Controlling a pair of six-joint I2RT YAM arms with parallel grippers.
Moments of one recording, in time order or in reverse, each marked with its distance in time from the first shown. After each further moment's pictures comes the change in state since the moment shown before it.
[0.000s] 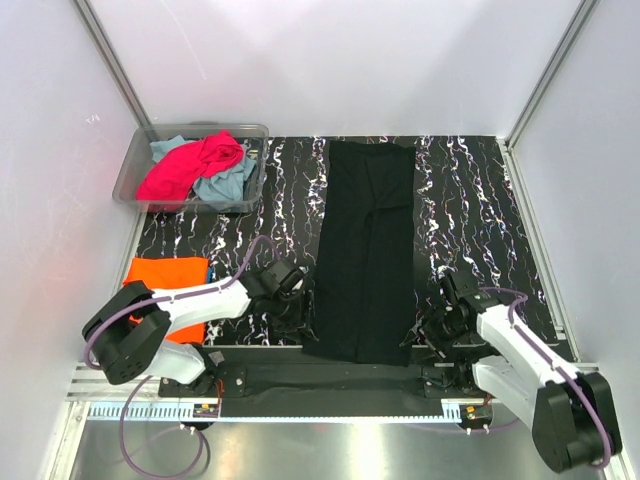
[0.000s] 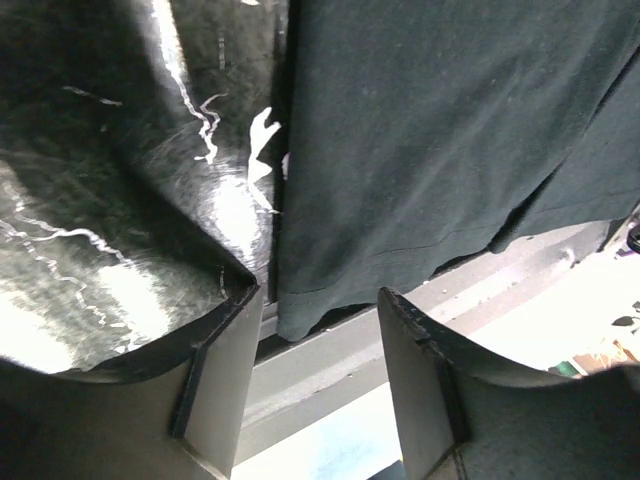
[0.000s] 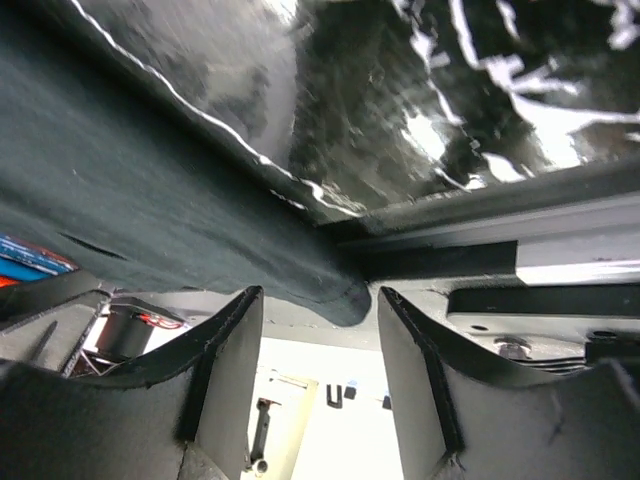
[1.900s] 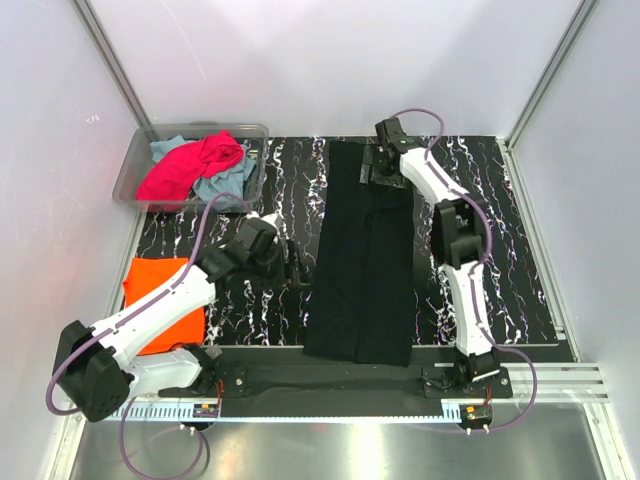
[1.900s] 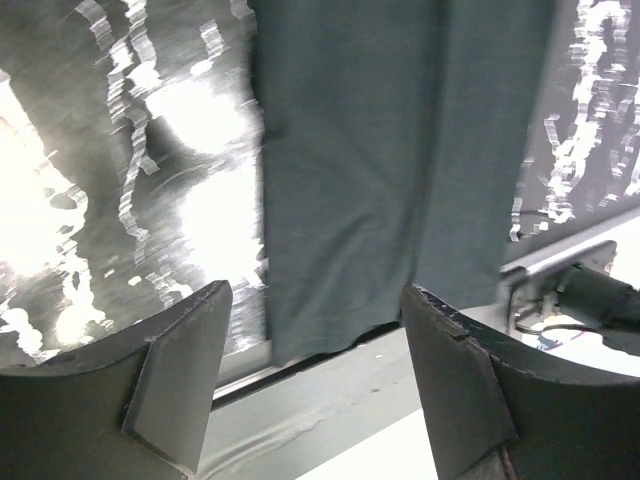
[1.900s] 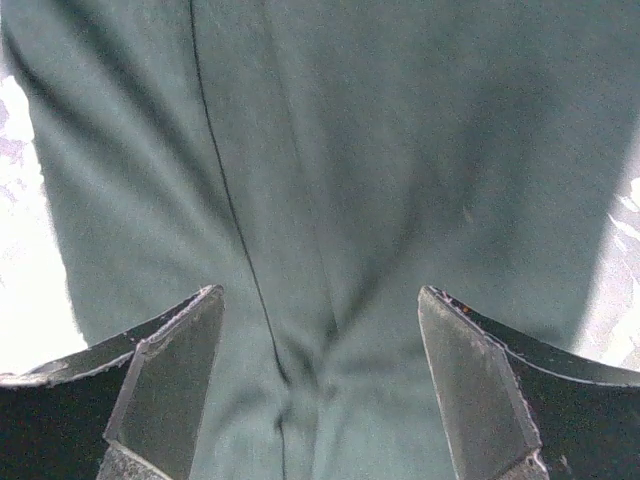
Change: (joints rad) left arm 0.156 -0.223 0.276 -0.214 -0.220 0.144; right arm 0.043 1.458 1.775 0.132 0.474 -0.660
